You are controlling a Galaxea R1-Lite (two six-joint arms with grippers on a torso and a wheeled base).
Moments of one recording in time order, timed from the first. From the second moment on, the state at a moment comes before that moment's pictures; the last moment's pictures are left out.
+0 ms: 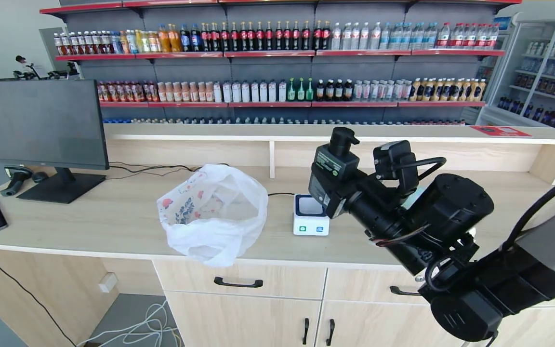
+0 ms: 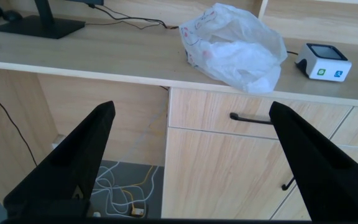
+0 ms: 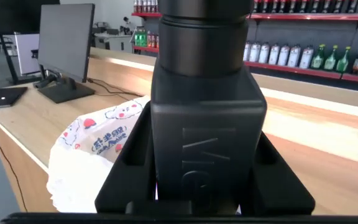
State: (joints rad) left arm 0.00 0.00 0.00 0.01 0.00 0.00; right arm 0.61 2.01 -0.74 -1.57 -0.04 -0.06
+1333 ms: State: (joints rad) left arm 0.00 0.00 0.00 0.01 0.00 0.00; right arm 0.56 2.13 -0.81 -1.57 -0.04 -0.06
